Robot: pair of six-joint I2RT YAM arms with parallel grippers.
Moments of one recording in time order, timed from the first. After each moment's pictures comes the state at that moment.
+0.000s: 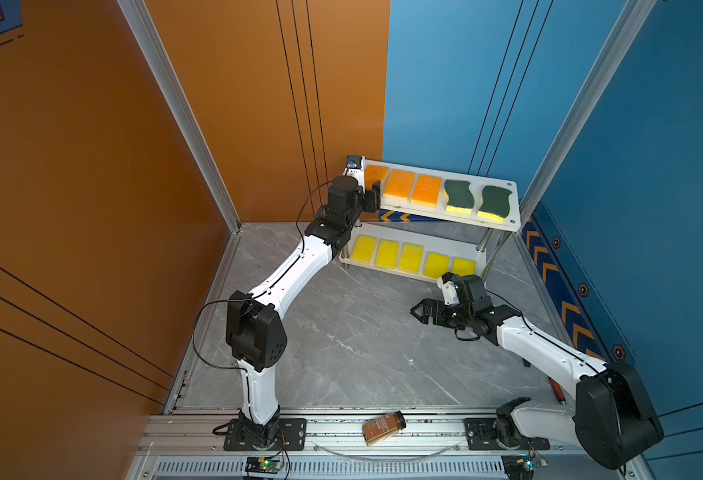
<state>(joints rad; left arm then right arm) -0.49 1.91 1.87 -0.04 -0.17 -0.15 0.38 1.28 0.72 -0.31 -0.32 0.51</state>
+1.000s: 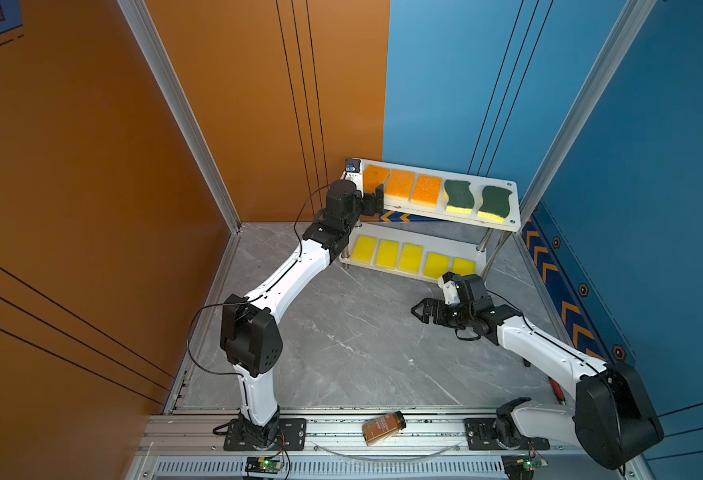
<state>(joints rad) -0.49 1.85 1.79 -0.01 -0.18 -0.15 0.37 1.28 0.72 -0.30 -0.33 0.51</state>
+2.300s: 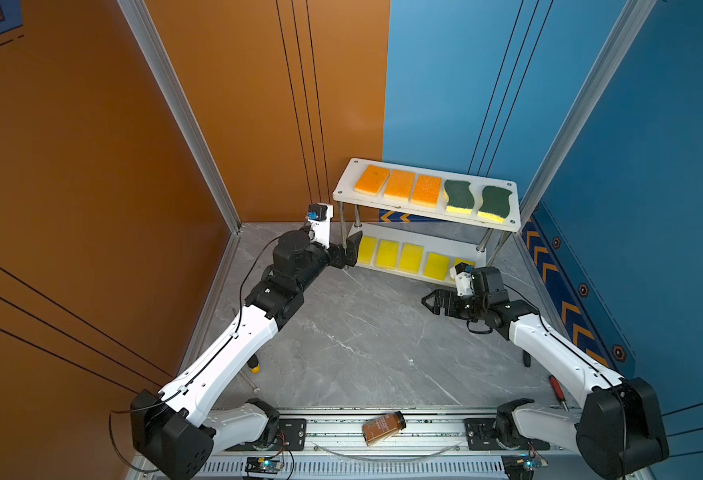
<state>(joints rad) -0.48 1.18 1.09 -0.04 -0.02 -0.16 0.25 1.22 0.81 -0.41 -0.37 0.40</state>
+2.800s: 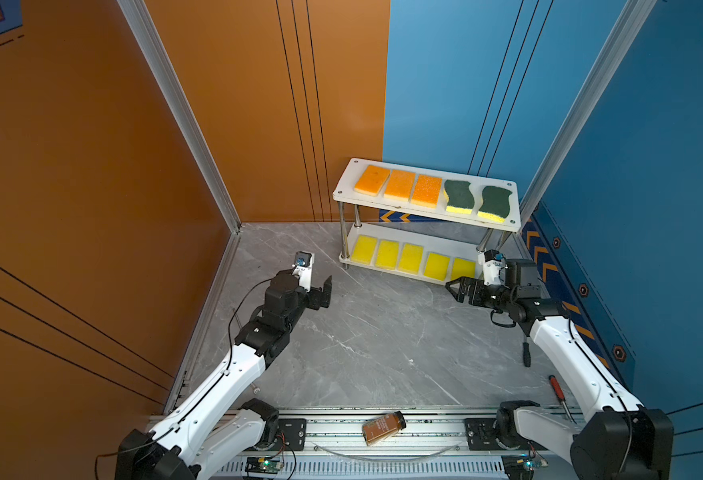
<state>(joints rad) -0.38 0.92 0.65 -0.05 -0.19 0.00 0.01 1.13 0.86 -0.46 -0.42 0.26</state>
